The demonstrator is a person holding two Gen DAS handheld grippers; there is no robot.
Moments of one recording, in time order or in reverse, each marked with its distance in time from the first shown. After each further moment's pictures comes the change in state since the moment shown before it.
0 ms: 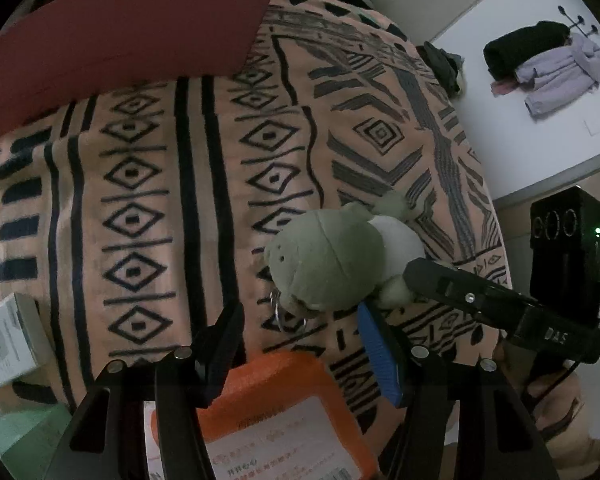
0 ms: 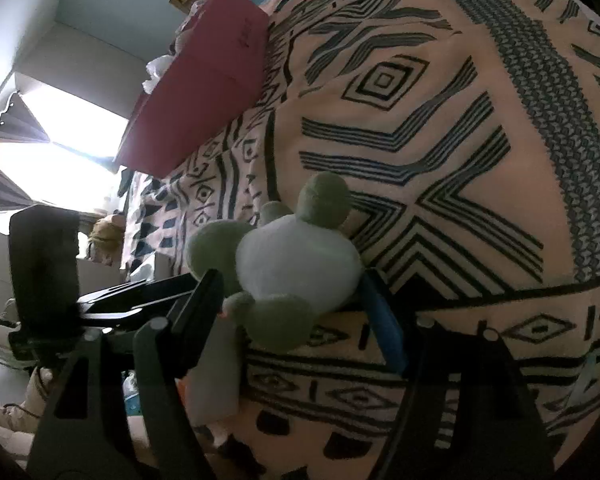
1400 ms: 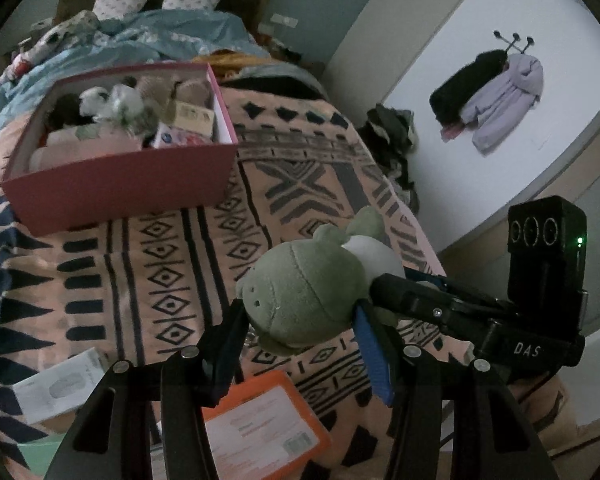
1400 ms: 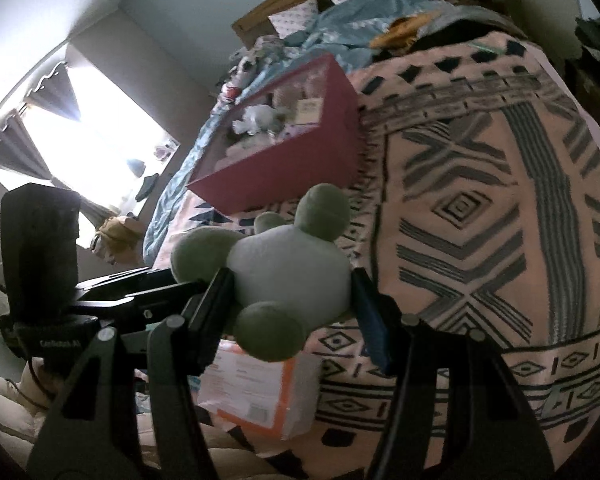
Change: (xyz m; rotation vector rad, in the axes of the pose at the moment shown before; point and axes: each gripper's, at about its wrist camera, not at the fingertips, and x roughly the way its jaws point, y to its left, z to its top) left arm -0.130 -0.021 0.002 0.108 -0.263 -0.073; right arm -0.065 0.107 0.008 -0.241 -0.181 0.036
